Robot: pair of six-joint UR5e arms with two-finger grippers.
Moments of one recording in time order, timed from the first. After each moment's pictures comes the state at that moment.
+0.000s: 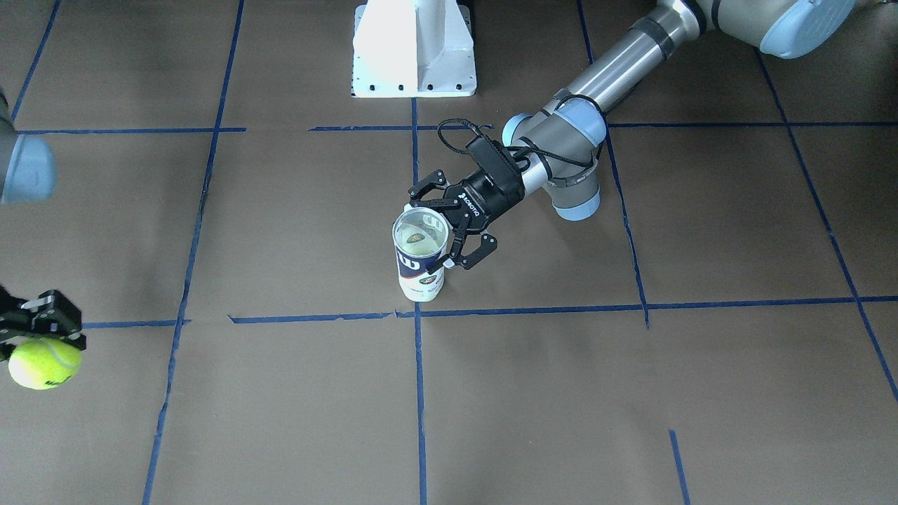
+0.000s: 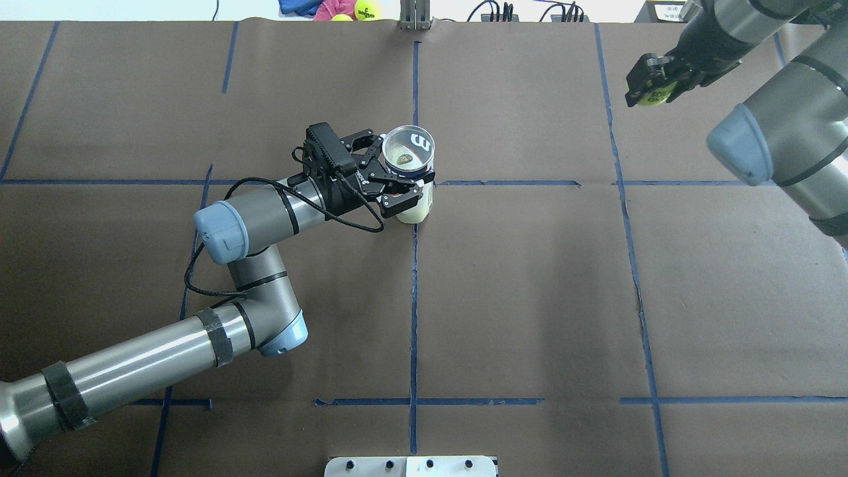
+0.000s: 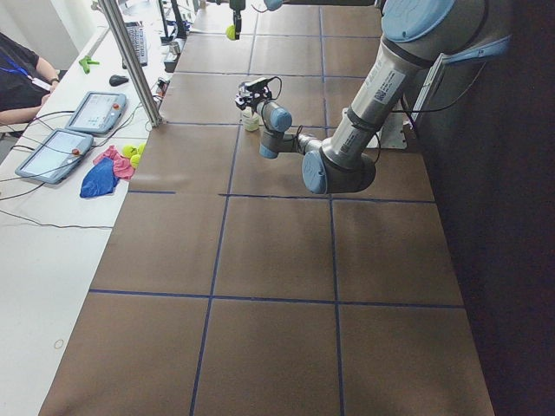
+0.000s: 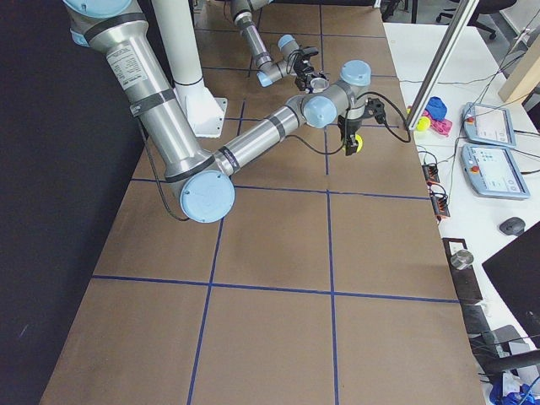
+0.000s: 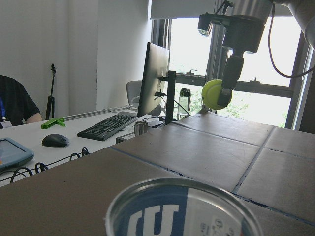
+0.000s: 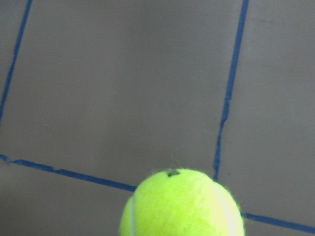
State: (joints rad) left arm -0.53 -2.31 -1.06 -3.36 -1.48 -0.47; right arm 1.06 -1.07 1.76 -1.57 2.23 0.67
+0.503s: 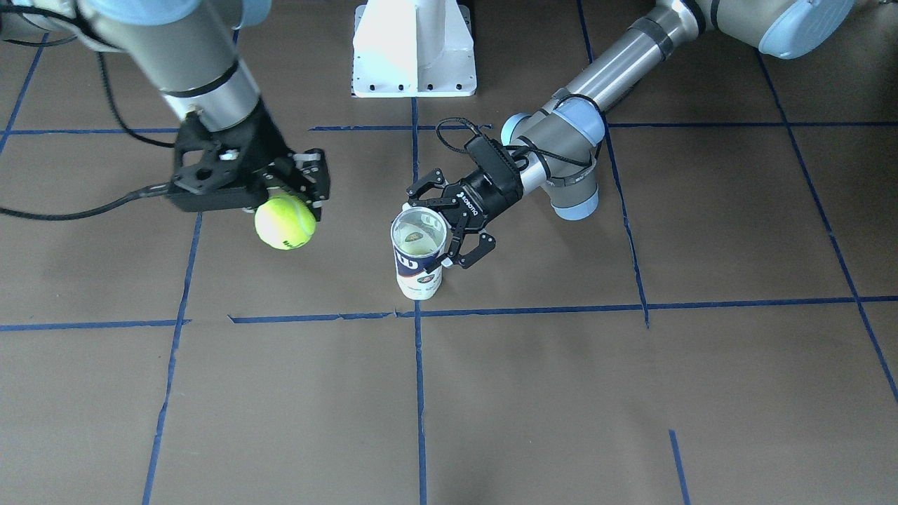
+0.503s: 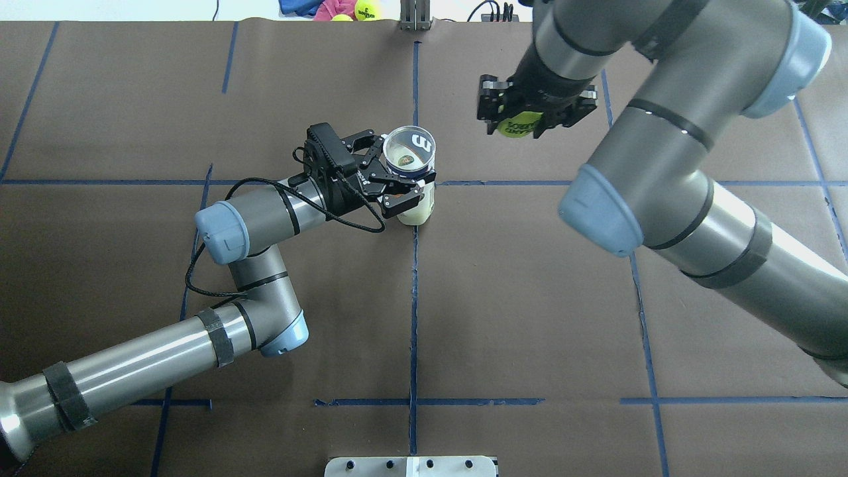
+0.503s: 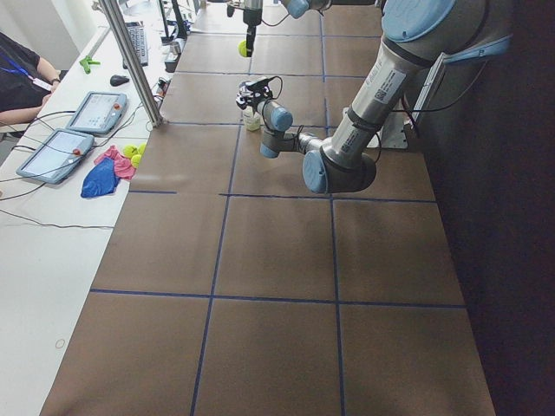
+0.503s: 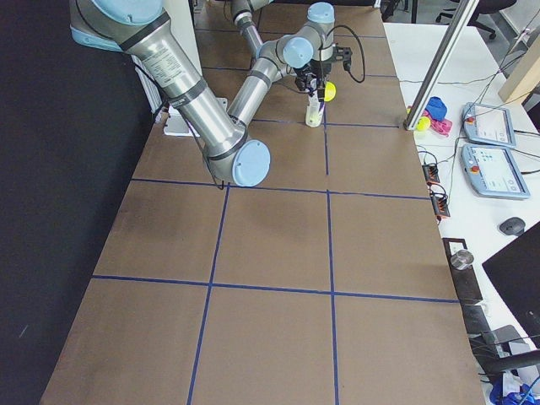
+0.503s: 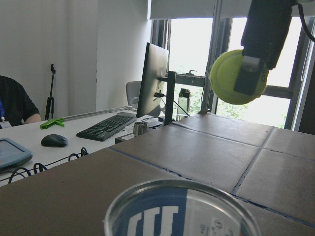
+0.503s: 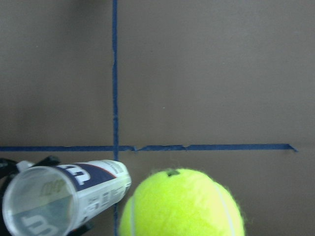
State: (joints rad) left arm -0.52 -2.32 -1.06 -3.36 -1.48 -0.47; right arm 0.80 -0.77 1.82 -1.82 2.03 1.08
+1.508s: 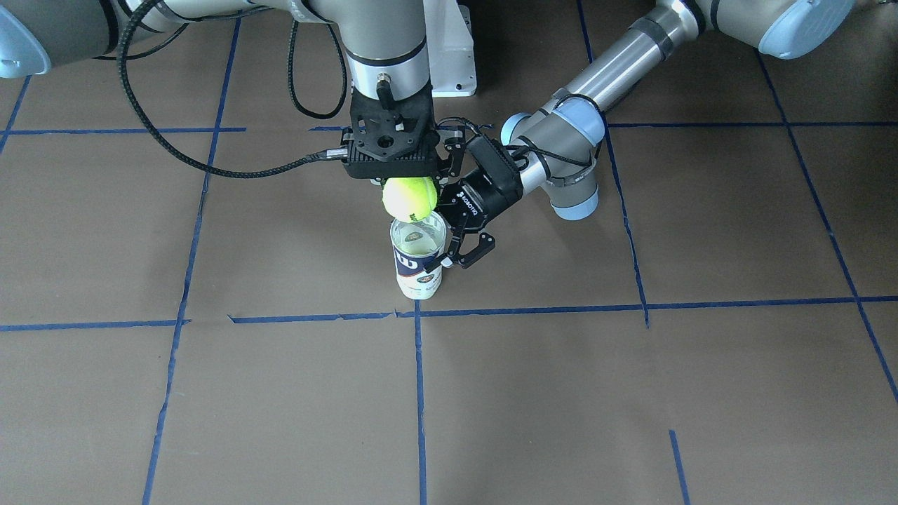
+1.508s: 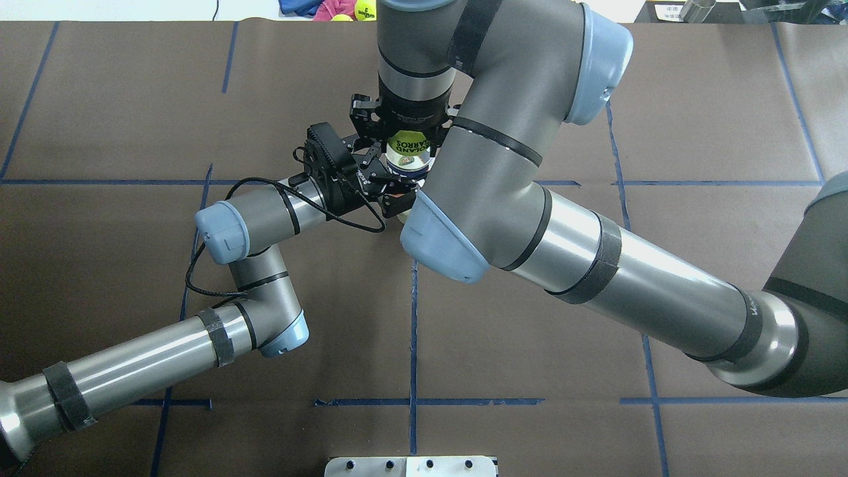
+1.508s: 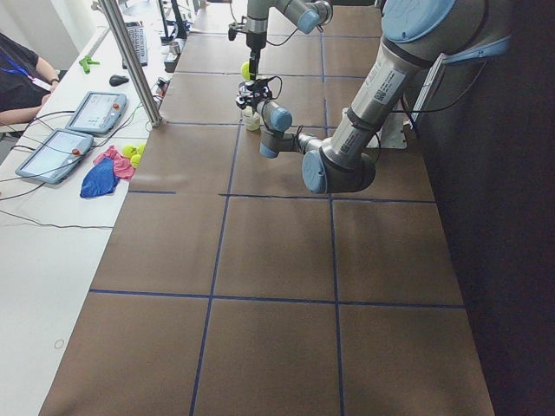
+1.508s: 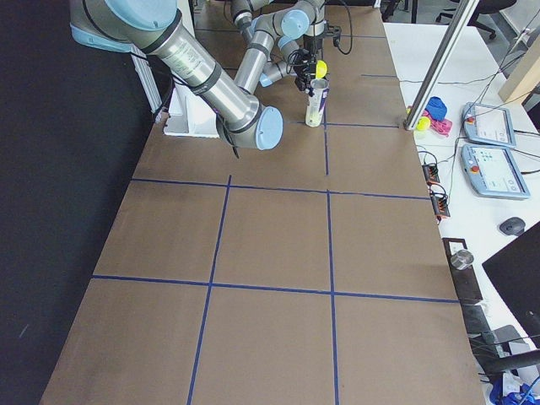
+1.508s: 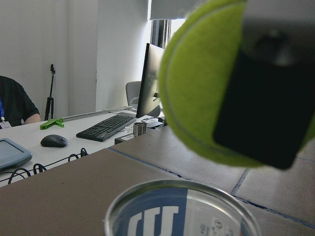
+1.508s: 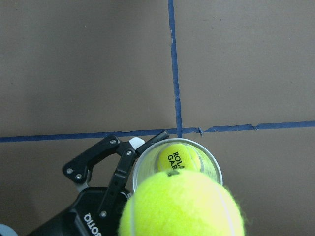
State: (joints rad) left arm -0.52 -2.32 -1.06 -3.36 -1.48 -0.47; right arm 0.68 -0.55 1.63 -1.87 1.95 1.16
